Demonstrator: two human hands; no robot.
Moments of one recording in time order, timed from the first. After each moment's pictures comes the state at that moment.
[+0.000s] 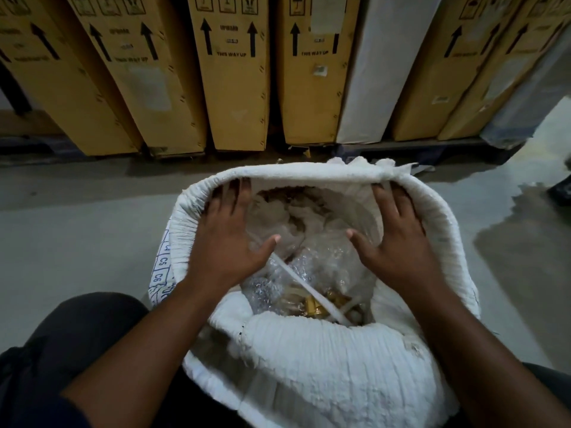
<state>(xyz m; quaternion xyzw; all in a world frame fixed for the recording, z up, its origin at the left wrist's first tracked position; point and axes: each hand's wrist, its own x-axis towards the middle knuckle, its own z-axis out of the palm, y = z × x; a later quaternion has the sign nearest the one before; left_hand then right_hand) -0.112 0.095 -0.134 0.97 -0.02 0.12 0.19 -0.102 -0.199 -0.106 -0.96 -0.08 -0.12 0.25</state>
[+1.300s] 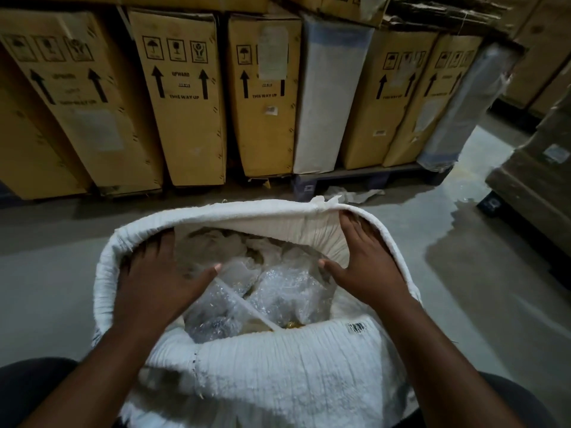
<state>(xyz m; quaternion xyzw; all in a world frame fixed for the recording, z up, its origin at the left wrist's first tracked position) -0.107 0.115 -0.129 0.98 0.09 0.09 0.13 -0.081 -0.241 -0.114 -0.98 -0.07 -0.08 0.18</state>
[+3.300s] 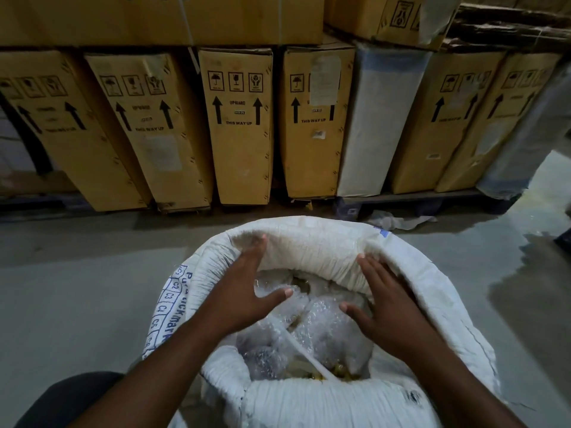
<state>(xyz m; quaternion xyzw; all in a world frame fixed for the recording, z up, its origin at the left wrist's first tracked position) -0.075 0.099 -0.130 0.94 -0.07 0.00 0.35 -0.072 -0.206 -0.148 -0.97 -0.12 -0.03 0.23</state>
